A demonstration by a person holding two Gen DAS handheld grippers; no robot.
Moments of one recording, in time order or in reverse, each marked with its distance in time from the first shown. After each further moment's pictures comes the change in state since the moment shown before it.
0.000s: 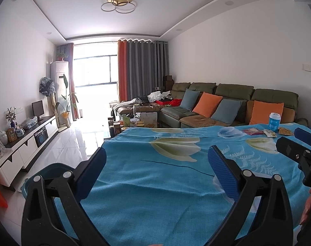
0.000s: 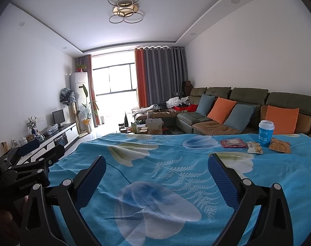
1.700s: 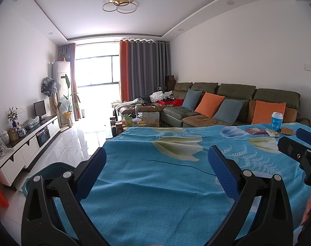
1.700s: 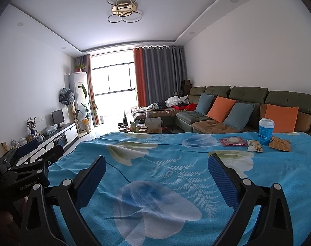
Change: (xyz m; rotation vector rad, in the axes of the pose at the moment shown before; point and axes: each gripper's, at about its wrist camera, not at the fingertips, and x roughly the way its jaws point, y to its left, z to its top) left arm -0.001 0.001 0.002 0.001 -0.001 0.005; right arm -0.002 -0.001 0.001 0.003 0.001 -0.005
